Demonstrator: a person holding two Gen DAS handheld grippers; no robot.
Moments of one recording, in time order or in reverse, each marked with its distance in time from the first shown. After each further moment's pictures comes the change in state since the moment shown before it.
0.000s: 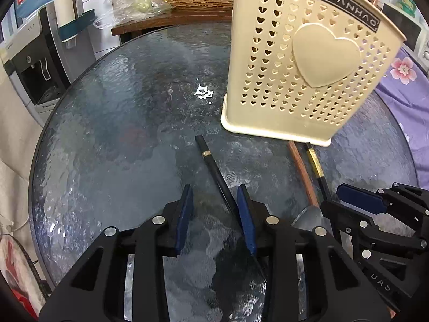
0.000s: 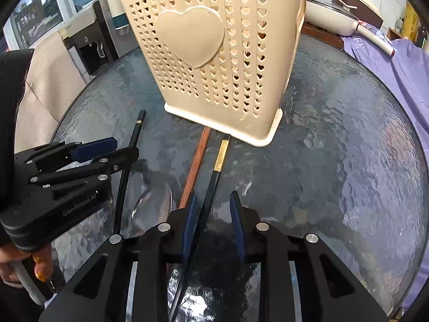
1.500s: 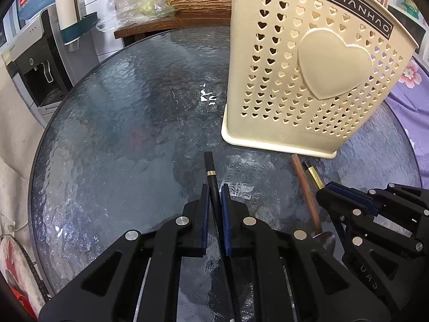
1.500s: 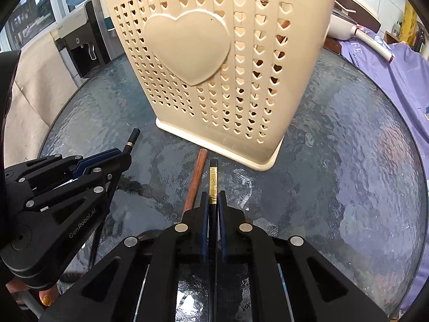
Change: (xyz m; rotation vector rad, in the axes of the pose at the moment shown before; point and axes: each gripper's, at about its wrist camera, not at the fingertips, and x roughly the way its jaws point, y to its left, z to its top) left arm 0.006 -0.004 0.004 -0.009 -0.018 0.022; right arm 0.012 0.004 0.017 -0.003 -0.004 -0.041
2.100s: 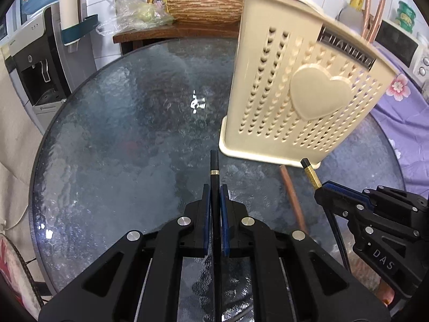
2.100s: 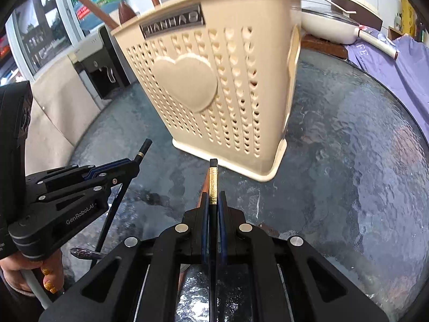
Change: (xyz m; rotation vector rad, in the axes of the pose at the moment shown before) left arm -0.027 0.011 0.006 -0.034 -0.056 -0.074; right arm -0.032 -0.031 -0.007 0.043 -0.112 0.149
